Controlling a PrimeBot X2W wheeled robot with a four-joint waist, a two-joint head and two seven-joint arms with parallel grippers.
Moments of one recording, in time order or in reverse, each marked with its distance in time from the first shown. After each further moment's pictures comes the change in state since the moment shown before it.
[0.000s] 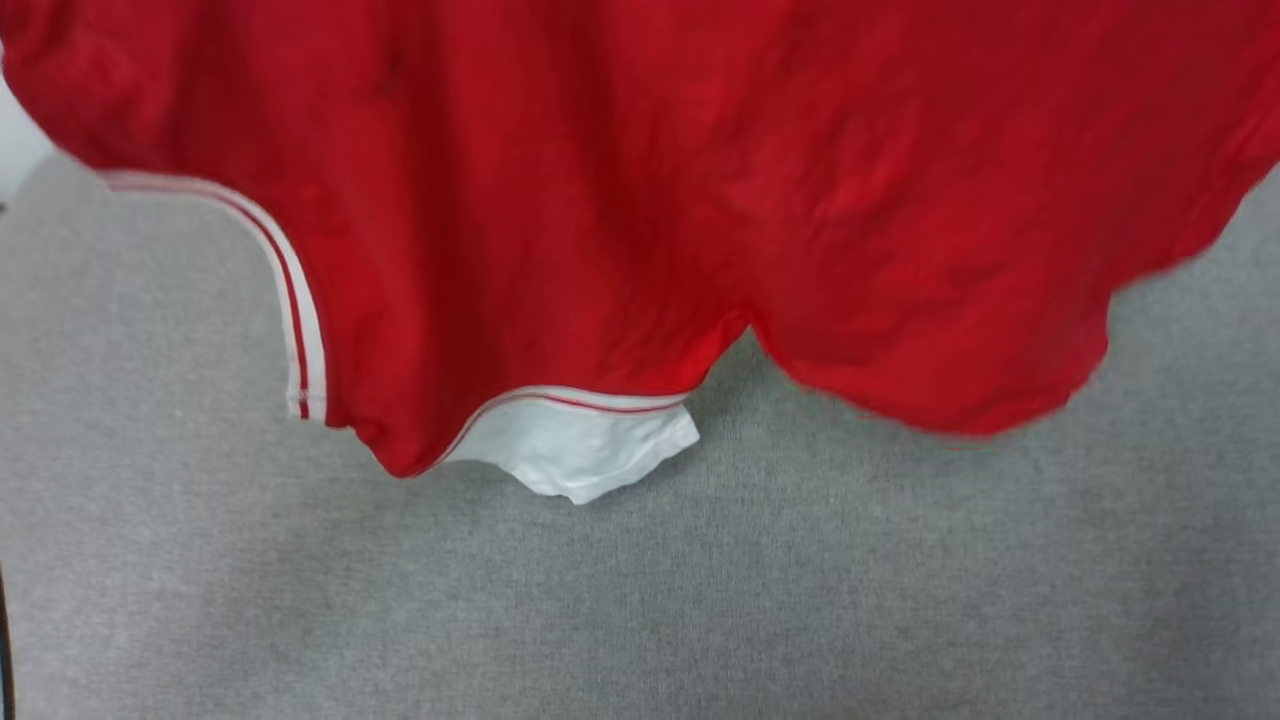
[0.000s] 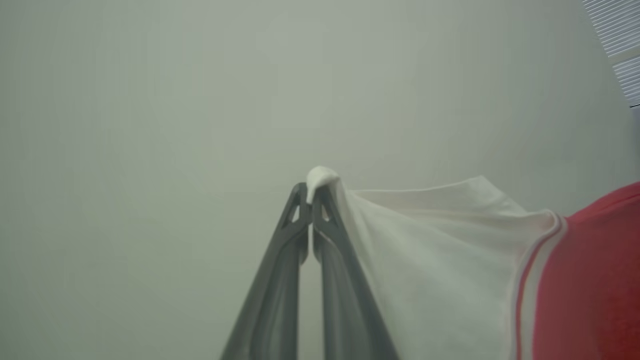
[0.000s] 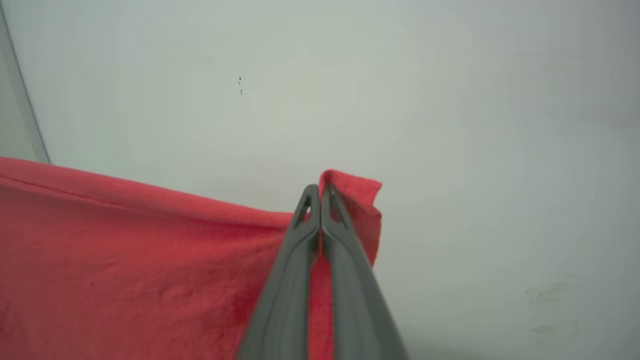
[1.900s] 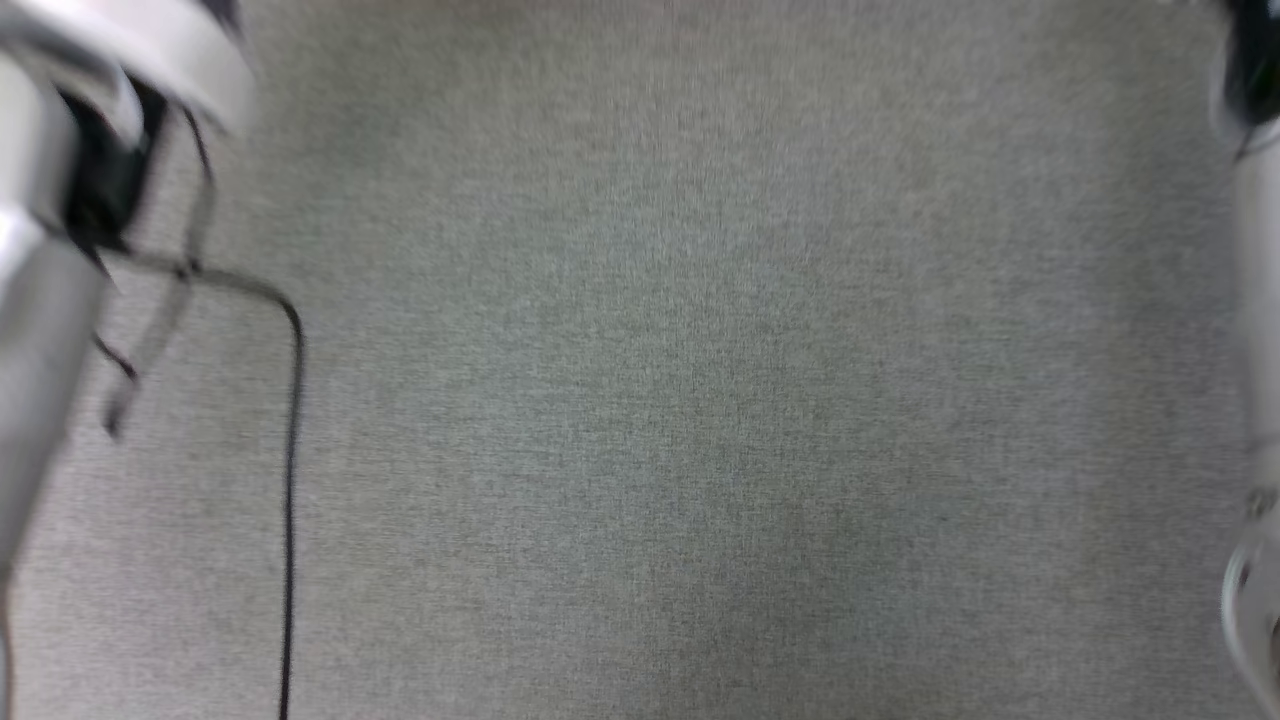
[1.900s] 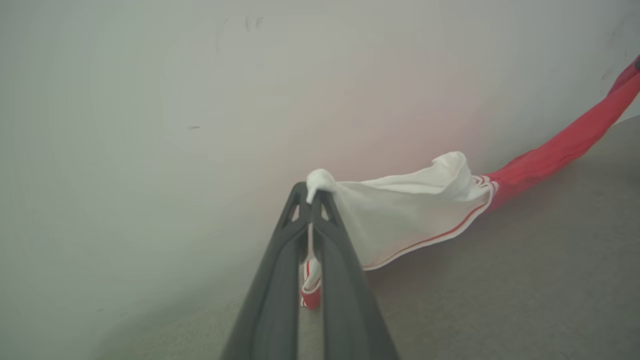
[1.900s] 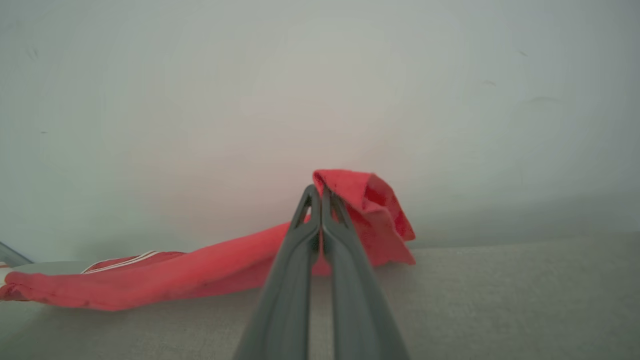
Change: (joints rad) left arm -0.232 -0.385 -0.305 0.862 0.232 -0.309 -0.207; right arm -0.331 0.141 0.072 1.058 -0.225 0.000 -0.783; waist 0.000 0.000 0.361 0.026
